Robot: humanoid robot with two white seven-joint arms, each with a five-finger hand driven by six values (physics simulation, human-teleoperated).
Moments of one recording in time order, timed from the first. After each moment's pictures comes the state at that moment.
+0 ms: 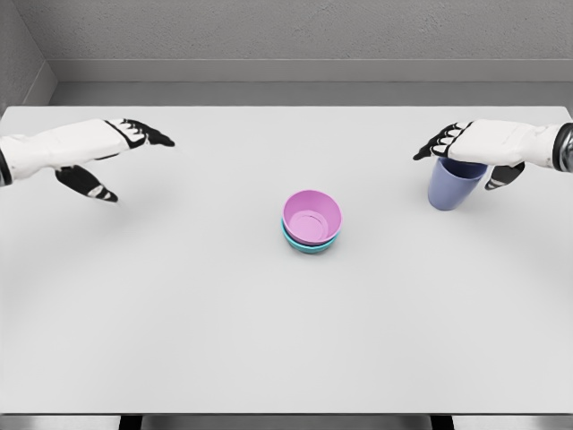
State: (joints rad) left arm -0.62 0.81 -0.47 -1.35 -0.22 -0.61 -0.61; right arm -0.81 -0.84 0.70 -1.28 0.49 -0.61 0.61
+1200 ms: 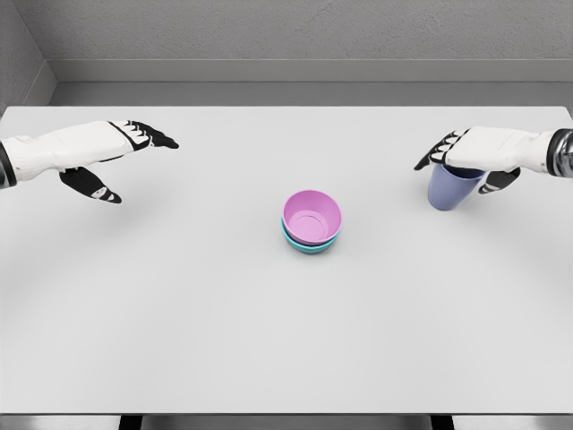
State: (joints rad) left arm -0.62 0.80 -0.48 -1.36 -0.22 -0.61 -0.61; right arm -0.81 -0.83 0.72 -1.26 0.50 -0.61 0.61
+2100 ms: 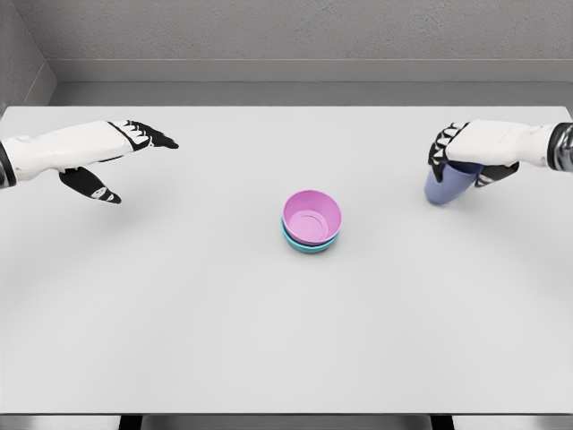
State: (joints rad) left arm -0.62 0.81 -0.48 -1.36 -0.22 -0.61 -0.61; right arm -0.83 -0.83 0.72 -1.26 0.49 -0.61 0.61
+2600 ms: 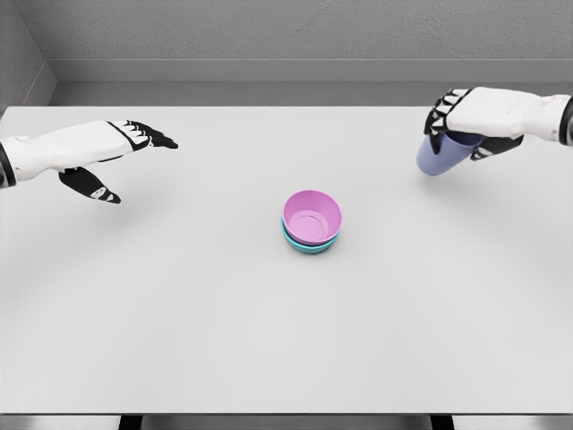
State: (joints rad) left arm -0.62 0.81 -0.48 -1.36 -0.22 -0.61 -0.61; right arm -0.87 -0.83 0.67 -1.31 0.42 -0.61 0.61
